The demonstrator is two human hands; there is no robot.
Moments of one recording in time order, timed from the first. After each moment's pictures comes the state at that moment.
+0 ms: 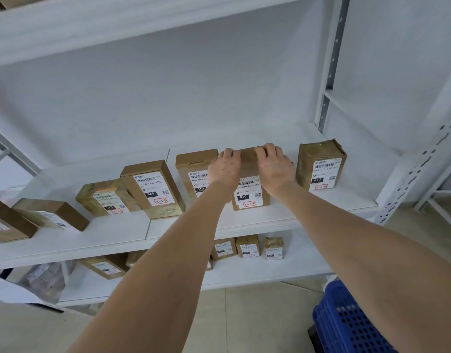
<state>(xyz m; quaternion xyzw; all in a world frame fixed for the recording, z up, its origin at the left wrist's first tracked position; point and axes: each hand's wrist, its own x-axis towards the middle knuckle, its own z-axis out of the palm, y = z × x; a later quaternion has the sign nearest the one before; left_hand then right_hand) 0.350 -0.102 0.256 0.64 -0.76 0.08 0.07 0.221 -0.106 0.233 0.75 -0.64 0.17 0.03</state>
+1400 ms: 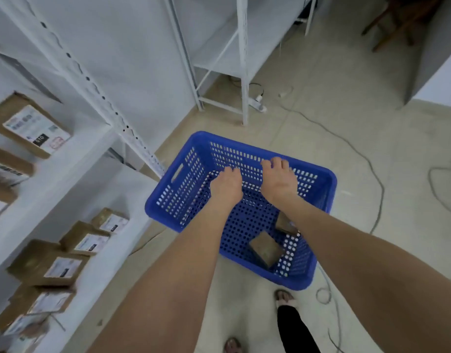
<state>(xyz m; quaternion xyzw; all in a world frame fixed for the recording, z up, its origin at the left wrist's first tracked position) -0.043 0.273 0.058 0.26 -0.95 -0.08 -0.17 -0.116 0.379 0.047 0.29 -0.95 0.04 -0.14</state>
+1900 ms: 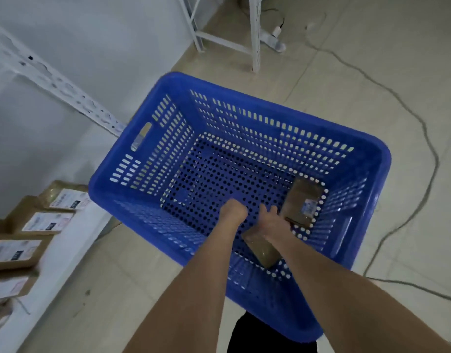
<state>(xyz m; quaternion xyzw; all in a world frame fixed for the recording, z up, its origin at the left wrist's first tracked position) -0.084 0.297 -0.200 0.54 -0.70 -0.33 -0.34 -0.117 0.387 -0.250 0.21 -0.83 -0.01 -0.52</state>
